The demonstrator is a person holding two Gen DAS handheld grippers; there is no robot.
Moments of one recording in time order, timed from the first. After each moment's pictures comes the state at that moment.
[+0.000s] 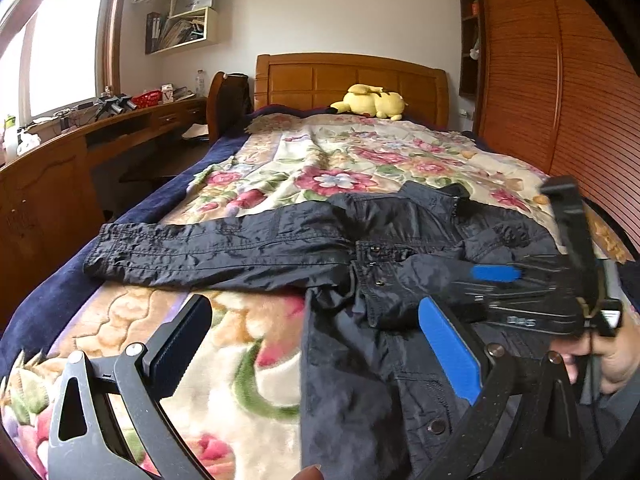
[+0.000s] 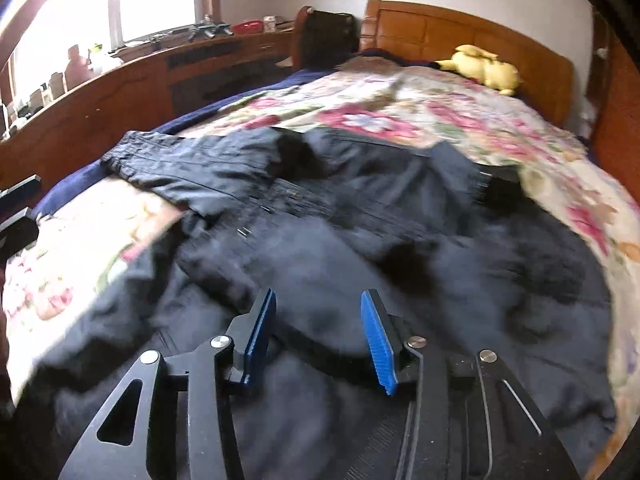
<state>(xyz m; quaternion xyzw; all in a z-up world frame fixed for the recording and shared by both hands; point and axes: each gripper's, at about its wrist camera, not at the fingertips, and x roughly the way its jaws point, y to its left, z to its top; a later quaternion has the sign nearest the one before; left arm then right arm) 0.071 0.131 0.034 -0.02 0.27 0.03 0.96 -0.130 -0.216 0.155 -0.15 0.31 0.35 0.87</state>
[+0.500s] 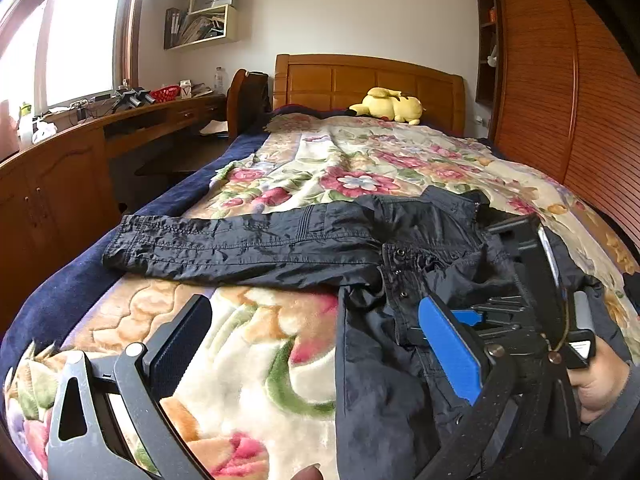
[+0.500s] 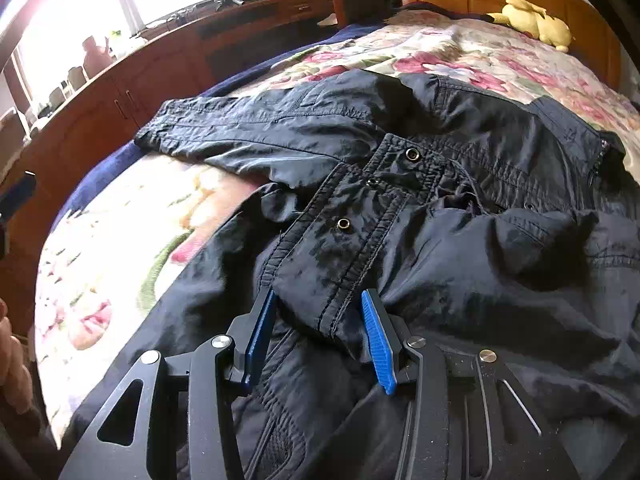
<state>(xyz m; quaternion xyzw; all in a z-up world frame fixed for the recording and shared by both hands) 0.065 0.157 0.031 -0.04 0.27 0.05 0.96 -0.113 -0.160 0.112 -0.13 0.39 0.41 0.82</state>
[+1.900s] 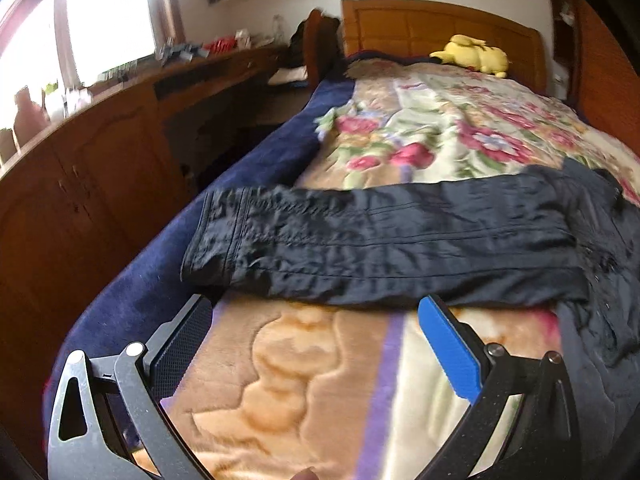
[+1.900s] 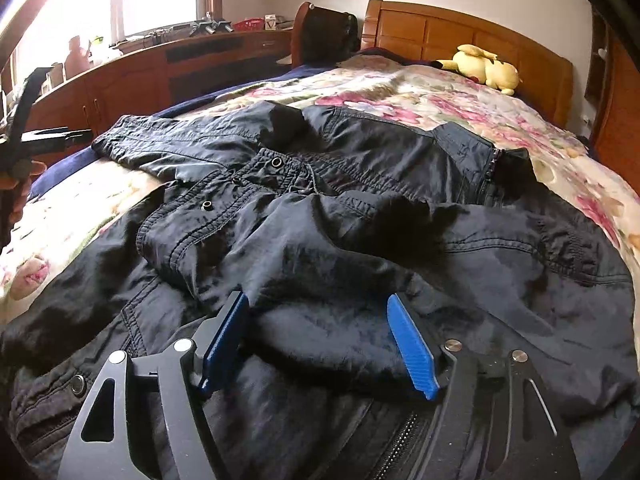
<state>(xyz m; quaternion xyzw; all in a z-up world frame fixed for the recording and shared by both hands) 0.167 0.332 -0.016 -0.02 0.37 0.17 0.92 -0.112 -0.241 0.099 -0.17 0.29 0.33 0.88</state>
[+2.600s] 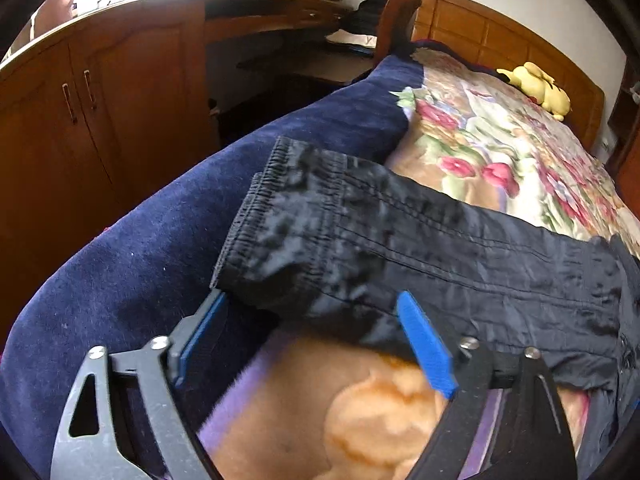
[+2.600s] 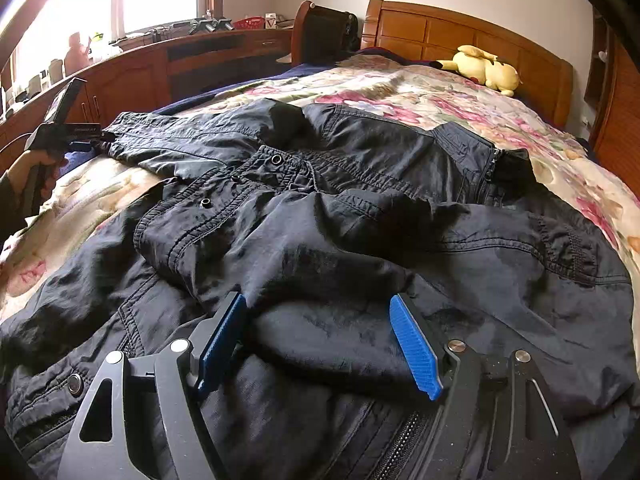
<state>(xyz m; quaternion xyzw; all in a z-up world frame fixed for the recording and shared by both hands) 0.206 0.433 -0.059 -0.15 0.40 0.21 0.88 -0.113 -0.241 0.097 -0.17 0.29 0.33 0.88</state>
